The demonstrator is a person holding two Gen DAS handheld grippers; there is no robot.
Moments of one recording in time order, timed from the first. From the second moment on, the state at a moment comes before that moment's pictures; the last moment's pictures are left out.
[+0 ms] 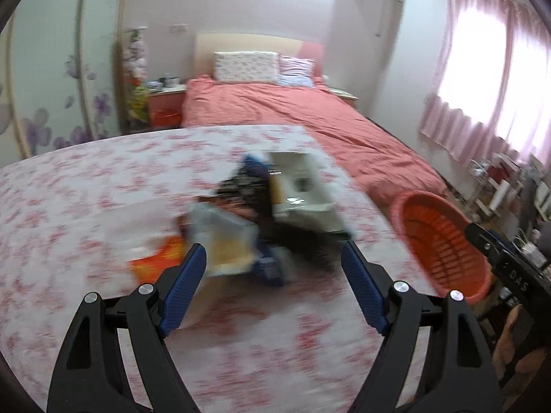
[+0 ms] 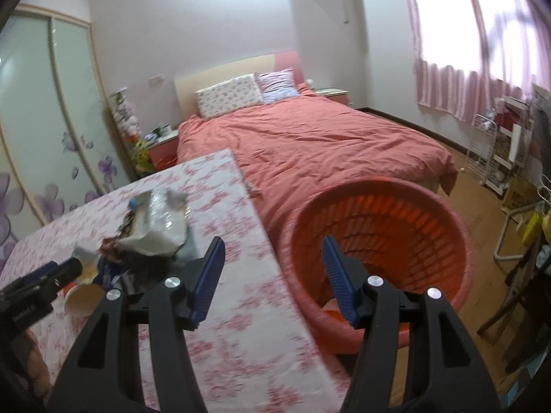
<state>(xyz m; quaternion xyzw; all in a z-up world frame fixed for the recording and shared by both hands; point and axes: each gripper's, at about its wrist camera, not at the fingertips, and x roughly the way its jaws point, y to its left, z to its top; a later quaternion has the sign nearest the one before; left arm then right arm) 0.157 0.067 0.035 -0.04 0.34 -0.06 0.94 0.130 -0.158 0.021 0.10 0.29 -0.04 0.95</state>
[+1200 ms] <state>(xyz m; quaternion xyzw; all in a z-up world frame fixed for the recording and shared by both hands) 0.162 0.148 -0.024 -0.09 0.41 0.03 0.91 0.133 -0.093 0.000 0.05 0.33 0.00 0.94</state>
